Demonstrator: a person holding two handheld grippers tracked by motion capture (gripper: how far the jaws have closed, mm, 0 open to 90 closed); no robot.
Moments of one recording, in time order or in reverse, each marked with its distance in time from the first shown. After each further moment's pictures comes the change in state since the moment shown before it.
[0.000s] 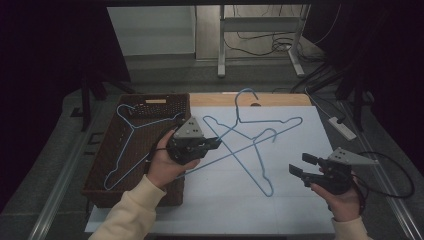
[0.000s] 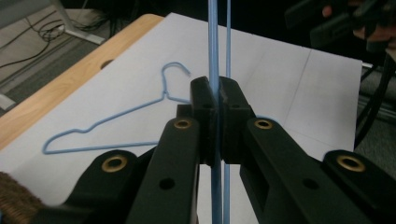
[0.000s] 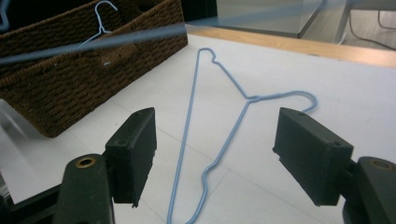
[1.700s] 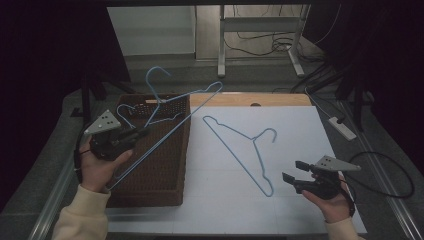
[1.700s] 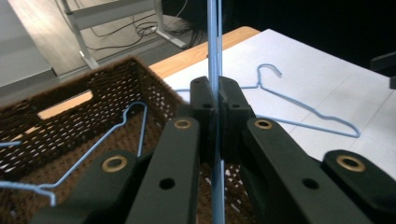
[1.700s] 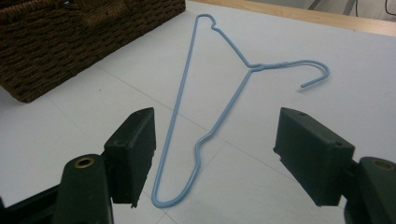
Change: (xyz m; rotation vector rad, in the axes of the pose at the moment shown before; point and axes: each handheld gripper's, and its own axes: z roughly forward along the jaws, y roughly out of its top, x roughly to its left) left arm 0.061 -0.071 -0.121 -0.088 0.283 -0.213; right arm -0.003 -0.030 0.023 0.073 -0.012 -0.049
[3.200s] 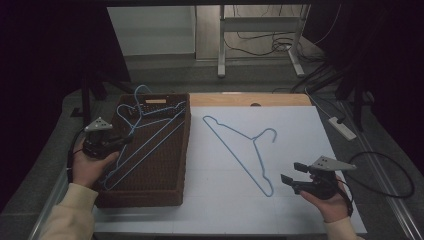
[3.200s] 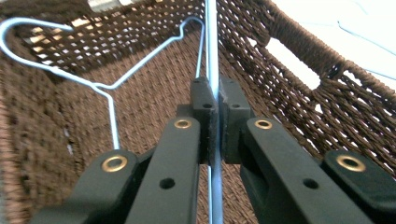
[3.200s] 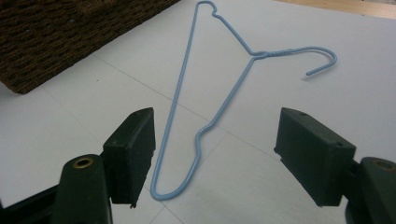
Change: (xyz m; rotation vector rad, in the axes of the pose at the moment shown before) left arm 0.069 -0.058 0.027 0.236 0.086 -0.132; right arm -0.002 -0.004 0.007 0.037 0.004 0.007
